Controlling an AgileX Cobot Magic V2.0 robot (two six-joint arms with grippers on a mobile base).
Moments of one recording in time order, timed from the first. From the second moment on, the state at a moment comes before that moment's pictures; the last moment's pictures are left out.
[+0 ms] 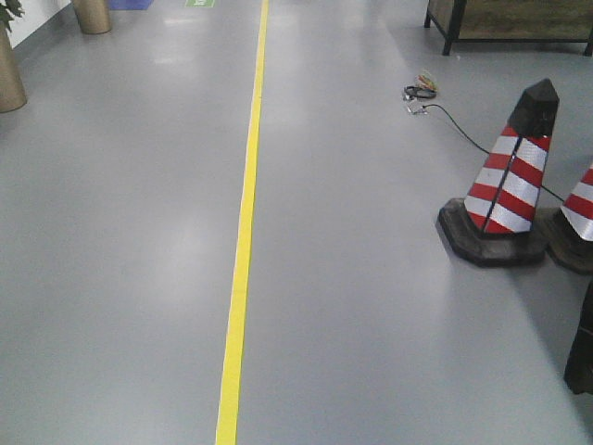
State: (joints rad) left arm -0.56 0.20 -0.45 0.27 0.83 -0.55; right arm 0.38 0.35 -0.40 -0.21 0.43 0.28
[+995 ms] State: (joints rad) left arm -0.56 0.20 -0.45 0.27 0.83 -0.55; right arm 0.38 0.35 -0.40 -0.21 0.43 0.28
